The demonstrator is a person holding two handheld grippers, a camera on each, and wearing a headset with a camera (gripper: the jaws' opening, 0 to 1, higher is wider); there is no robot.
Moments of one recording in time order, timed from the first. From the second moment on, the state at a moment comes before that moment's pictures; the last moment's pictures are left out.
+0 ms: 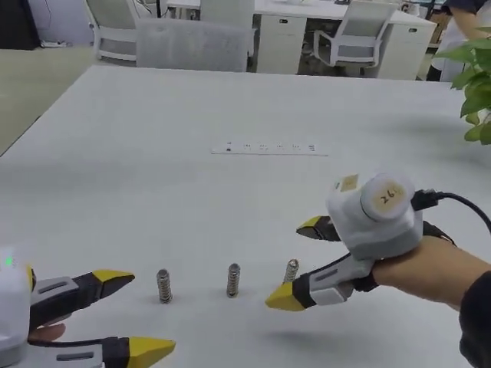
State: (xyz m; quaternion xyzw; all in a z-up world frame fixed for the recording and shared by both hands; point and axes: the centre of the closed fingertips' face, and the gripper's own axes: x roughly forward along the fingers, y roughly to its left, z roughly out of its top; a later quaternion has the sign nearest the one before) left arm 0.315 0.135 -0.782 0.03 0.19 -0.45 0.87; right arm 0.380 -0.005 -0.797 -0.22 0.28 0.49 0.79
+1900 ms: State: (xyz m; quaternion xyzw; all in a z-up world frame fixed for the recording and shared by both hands) left arm 0.319 0.140 -0.784 0.01 0.18 -0.41 0.89; right arm 0.364 -0.015 -0.801 -0.16 0.24 0.46 0.84
